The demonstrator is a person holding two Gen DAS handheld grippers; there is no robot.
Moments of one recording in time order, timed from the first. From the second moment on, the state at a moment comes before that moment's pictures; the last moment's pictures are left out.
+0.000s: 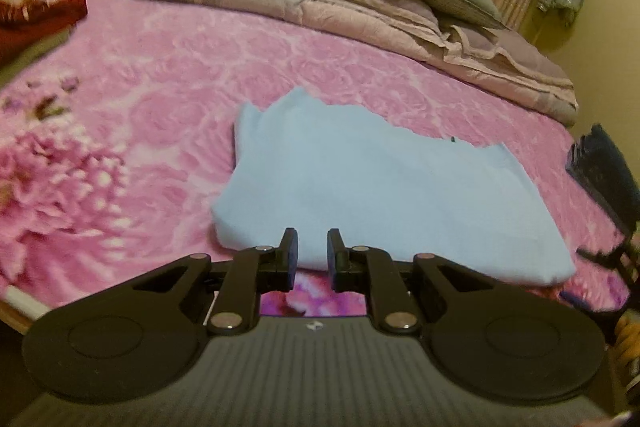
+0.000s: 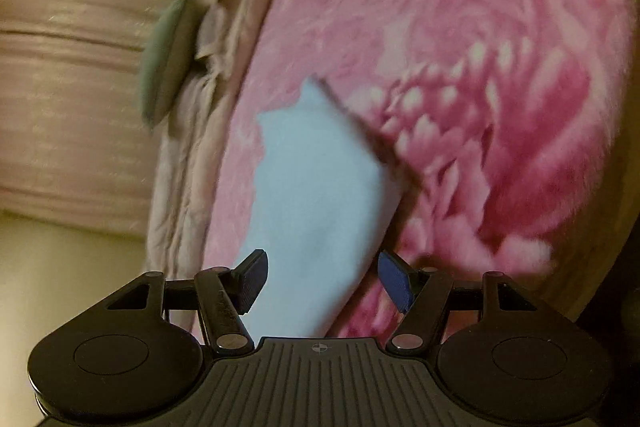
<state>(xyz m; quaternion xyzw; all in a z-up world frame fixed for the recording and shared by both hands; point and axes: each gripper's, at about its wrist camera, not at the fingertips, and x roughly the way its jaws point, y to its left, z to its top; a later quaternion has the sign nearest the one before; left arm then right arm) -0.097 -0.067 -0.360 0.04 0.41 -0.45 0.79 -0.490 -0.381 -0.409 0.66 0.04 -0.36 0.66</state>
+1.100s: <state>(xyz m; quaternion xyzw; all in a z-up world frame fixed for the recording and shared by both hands) -0.012 -0.052 -0.415 -0.16 0.51 -0.44 0.72 -0.239 -0.240 -0.344 -0.10 0.28 -0.31 0.90</state>
